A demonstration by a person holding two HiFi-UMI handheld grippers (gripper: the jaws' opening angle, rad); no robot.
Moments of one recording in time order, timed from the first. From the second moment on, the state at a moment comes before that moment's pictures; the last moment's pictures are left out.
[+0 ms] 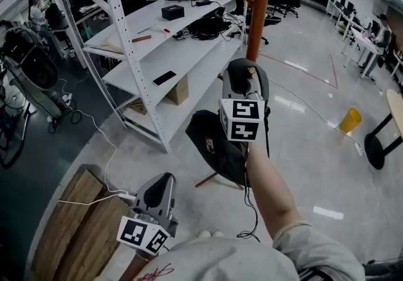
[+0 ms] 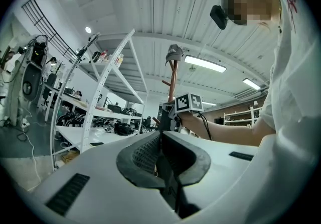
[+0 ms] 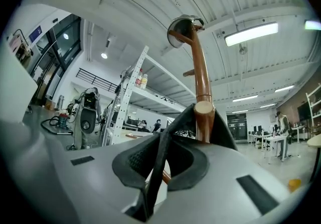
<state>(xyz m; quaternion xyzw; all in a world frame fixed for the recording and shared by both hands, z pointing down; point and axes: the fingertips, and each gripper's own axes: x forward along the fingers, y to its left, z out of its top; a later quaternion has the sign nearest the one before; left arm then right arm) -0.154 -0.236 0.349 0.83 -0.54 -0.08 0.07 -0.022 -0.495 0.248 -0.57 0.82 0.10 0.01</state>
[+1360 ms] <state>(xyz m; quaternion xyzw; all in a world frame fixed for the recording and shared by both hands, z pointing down) -0.156 -0.220 0.347 0.83 -0.54 -0.09 0.06 -0.029 -0.437 0.176 -0.53 0.84 0.08 0.13</state>
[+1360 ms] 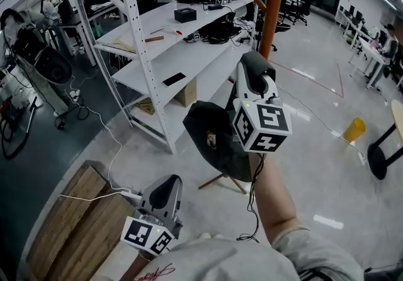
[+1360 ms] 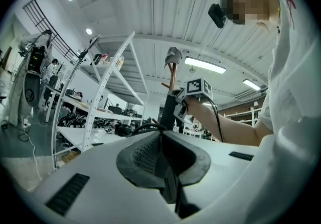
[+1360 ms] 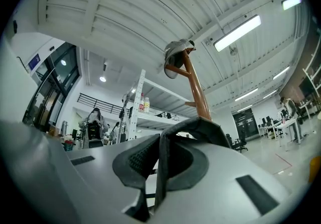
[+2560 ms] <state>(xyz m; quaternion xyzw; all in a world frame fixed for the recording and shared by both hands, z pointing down) -0.098 -0.230 0.326 0.89 -0.45 -0.09 0.04 0.045 -0.306 0.157 -0.51 0.84 0.08 0.17</state>
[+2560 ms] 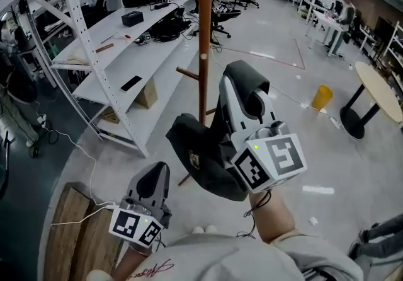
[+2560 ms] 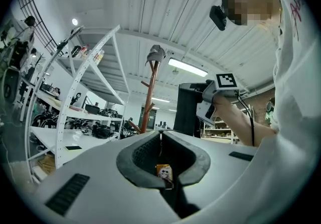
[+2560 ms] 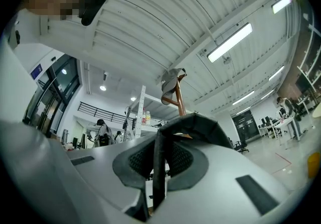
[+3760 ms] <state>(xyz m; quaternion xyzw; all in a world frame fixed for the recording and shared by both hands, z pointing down) -0.033 -0.234 0.334 0.93 -0.37 -0.08 0.06 0.077 -0.232 0.285 -0.49 0.86 0.00 0.10</state>
